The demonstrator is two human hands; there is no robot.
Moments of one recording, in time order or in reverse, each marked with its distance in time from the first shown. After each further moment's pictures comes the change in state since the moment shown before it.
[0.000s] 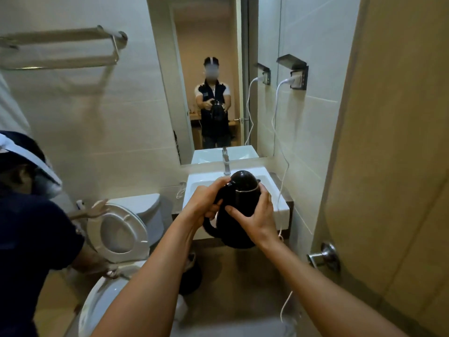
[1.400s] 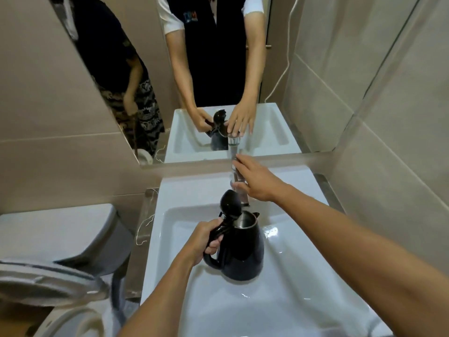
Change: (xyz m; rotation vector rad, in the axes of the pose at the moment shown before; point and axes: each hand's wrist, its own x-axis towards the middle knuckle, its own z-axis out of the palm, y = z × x) left_hand 0.581 -0.250 -0.071 -0.294 -0.179 -0.469; right_hand 0.578 0.293 0.263 -0.760 -0.787 -0.249
